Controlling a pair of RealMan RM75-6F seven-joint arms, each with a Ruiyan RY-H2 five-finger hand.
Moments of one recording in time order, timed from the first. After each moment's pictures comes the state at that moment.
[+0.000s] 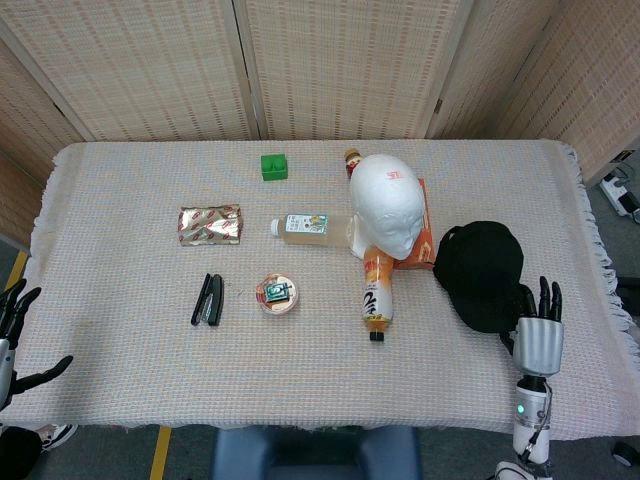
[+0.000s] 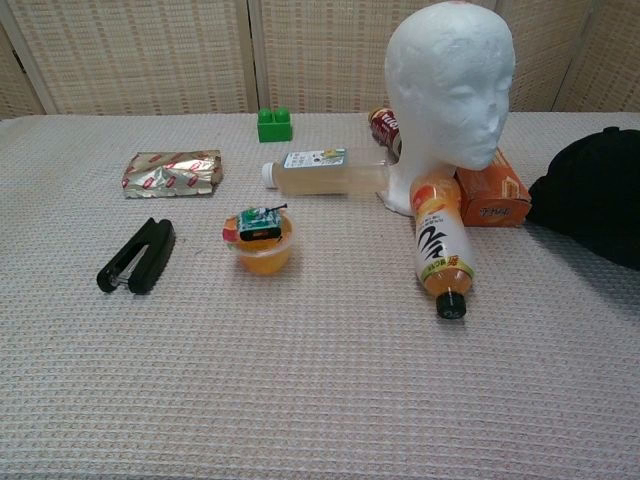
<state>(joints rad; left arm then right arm) -0.07 -1.12 -0.07 -1.54 1.56 1.63 -0.20 0.25 -2.13 0.23 -0.18 -1.38 1.65 0.26</state>
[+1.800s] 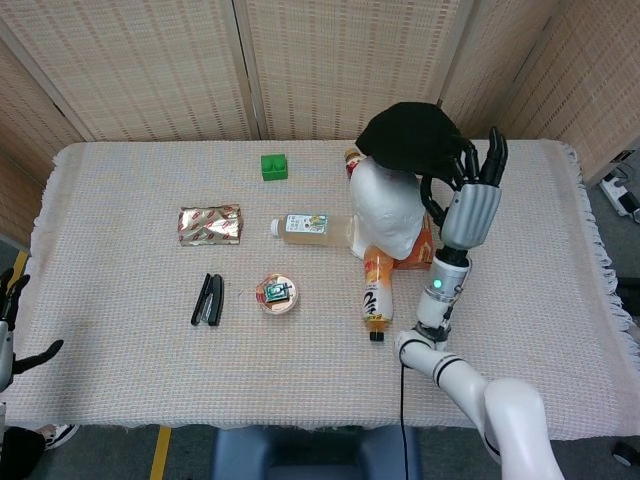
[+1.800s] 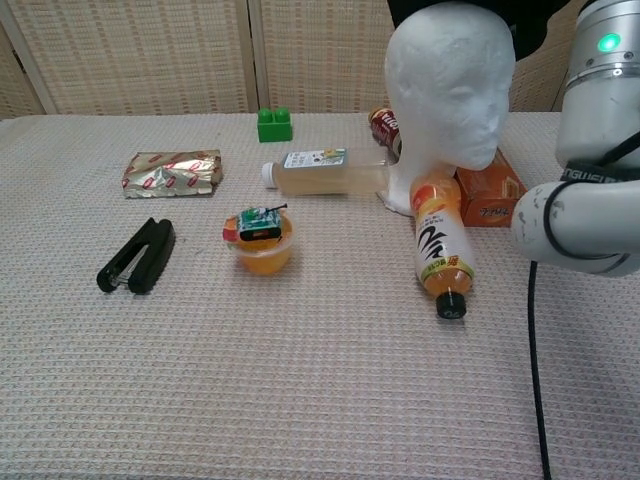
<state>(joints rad) -0.10 -1.19 -0.14 -1.49 1.41 1.55 -0.05 1.00 -2.06 0.60 -0.52 -1.17 1.68 0.16</state>
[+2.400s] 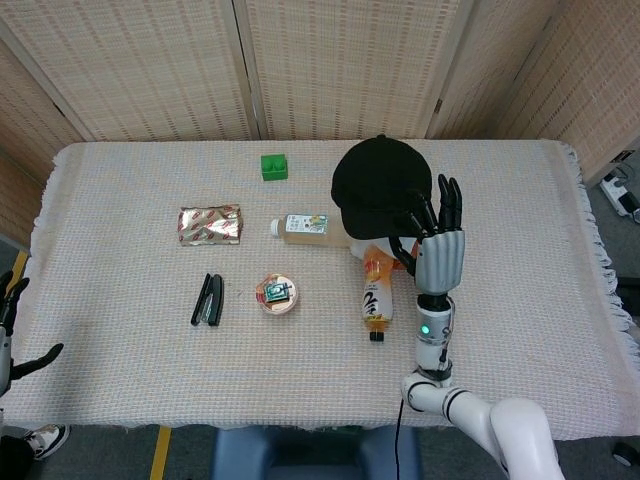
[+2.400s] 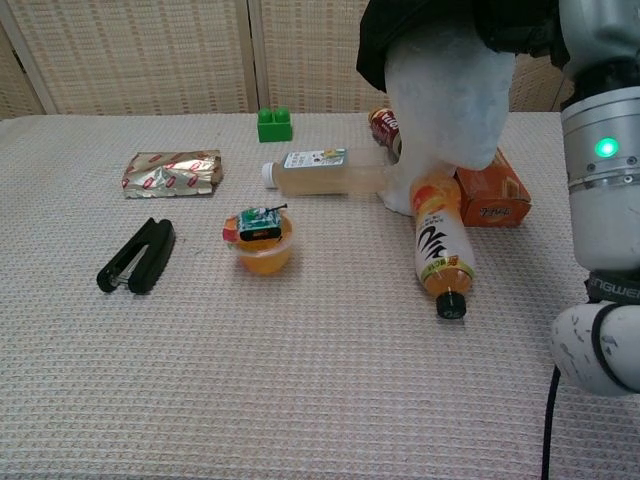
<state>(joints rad) -0.09 -1.18 -0.13 -1.51 1.45 1.58 -0.07 0.81 -2.08 0.37 -0.64 -1.34 1.80 0.11</state>
